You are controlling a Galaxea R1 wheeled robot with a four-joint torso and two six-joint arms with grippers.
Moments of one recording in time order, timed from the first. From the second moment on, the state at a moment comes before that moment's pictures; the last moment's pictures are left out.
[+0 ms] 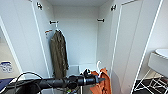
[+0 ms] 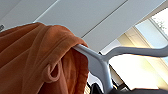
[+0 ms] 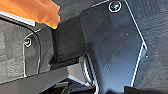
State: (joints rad) left arm 0.42 2.65 -1.28 0.39 -0.01 -0.90; right arm -1.56 3.10 -2.76 0.11 0.06 -0.02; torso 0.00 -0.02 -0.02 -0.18
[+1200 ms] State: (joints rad) left arm 0.47 2.64 -1.26 0.41 -0.03 -0.89; right arm -1.56 3.10 -2.76 0.11 0.06 -0.02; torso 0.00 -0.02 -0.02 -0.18
